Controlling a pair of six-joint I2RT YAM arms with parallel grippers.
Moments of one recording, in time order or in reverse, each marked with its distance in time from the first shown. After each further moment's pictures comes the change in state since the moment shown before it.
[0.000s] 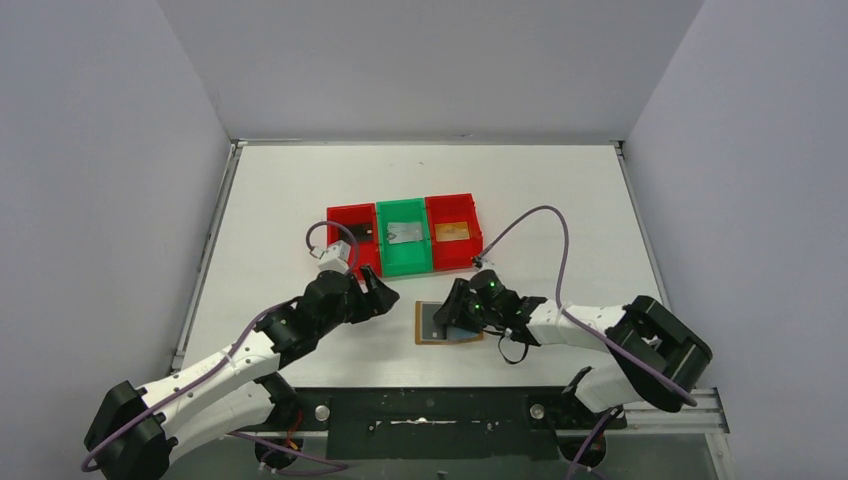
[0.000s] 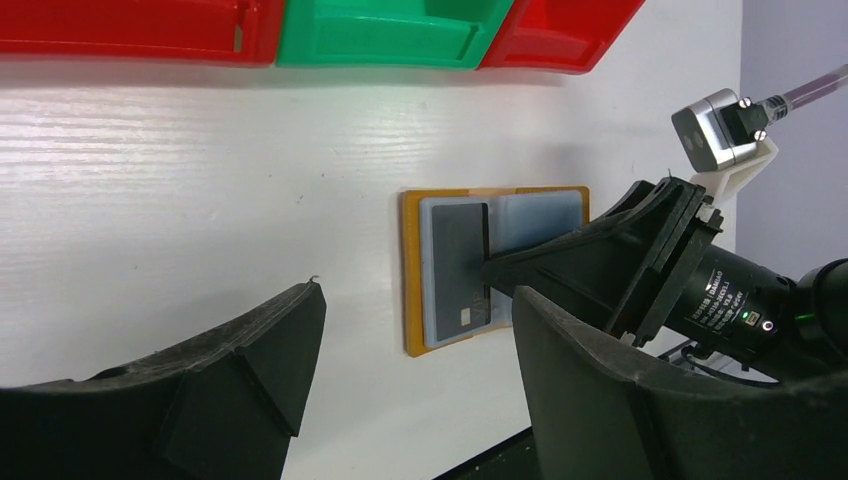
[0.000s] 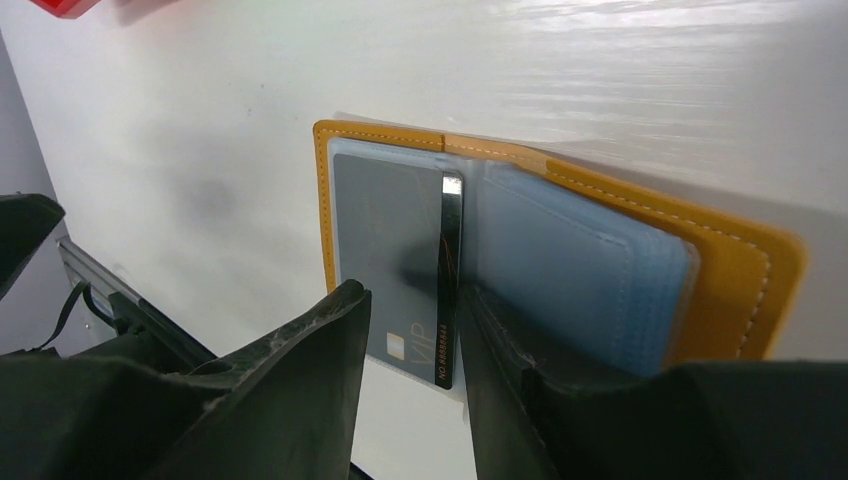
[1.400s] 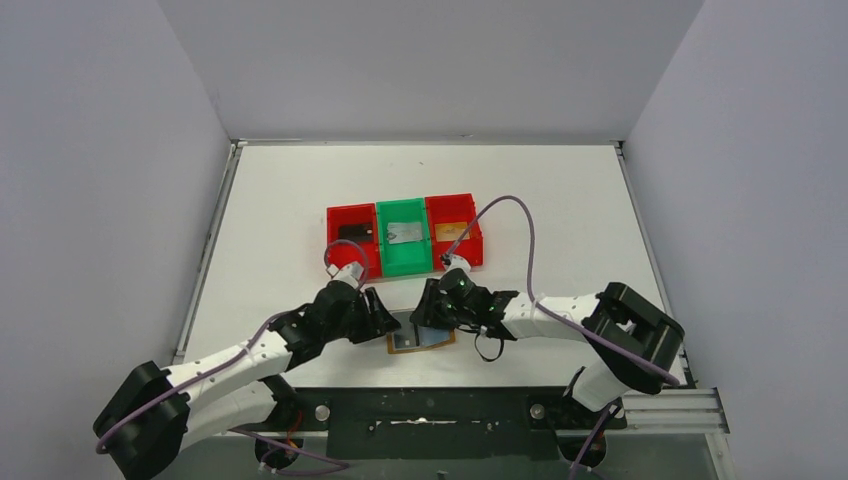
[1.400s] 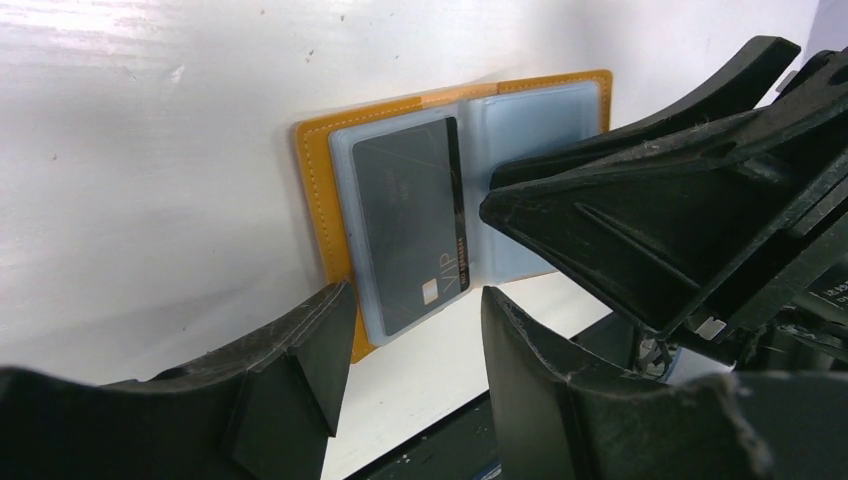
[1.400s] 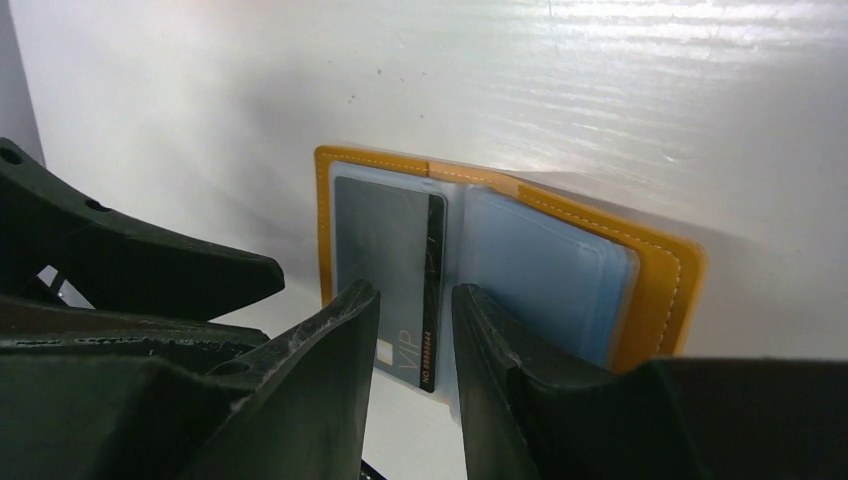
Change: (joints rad) left arm 0.011 0.091 -0.112 0.061 0.213 -0.044; right arm 0.147 0.134 0.183 -0.006 0.060 -0.032
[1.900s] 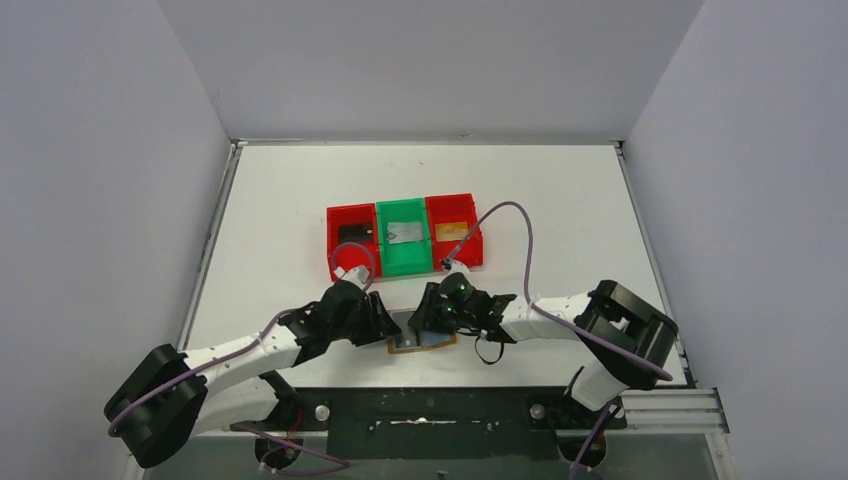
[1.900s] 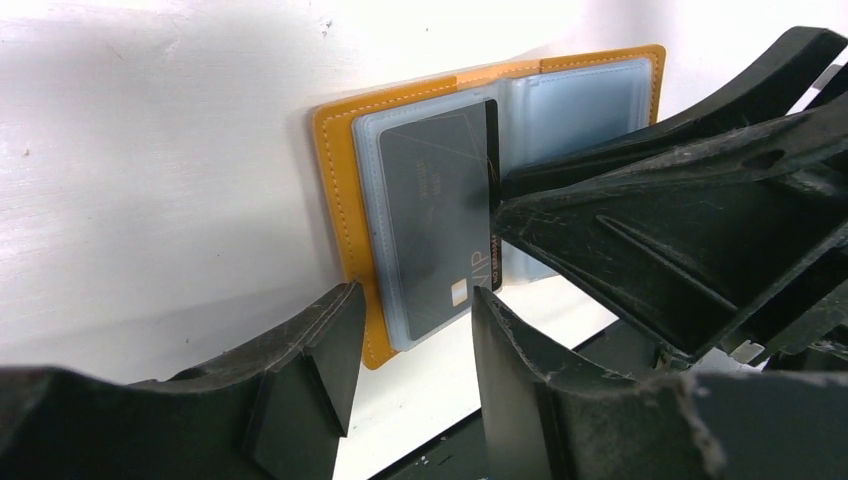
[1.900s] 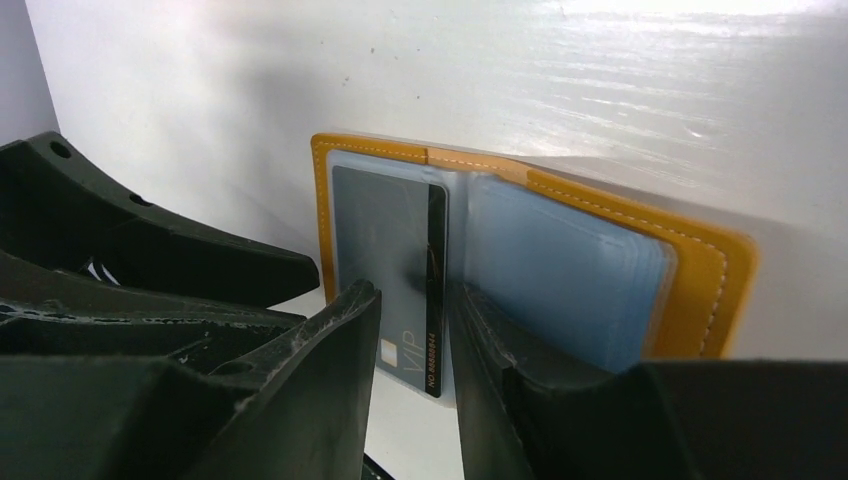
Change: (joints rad) left arm 0.000 0.112 0.001 0.034 0.041 0.011; right arm 0.005 0.044 -0.025 0.067 -0.034 0.054
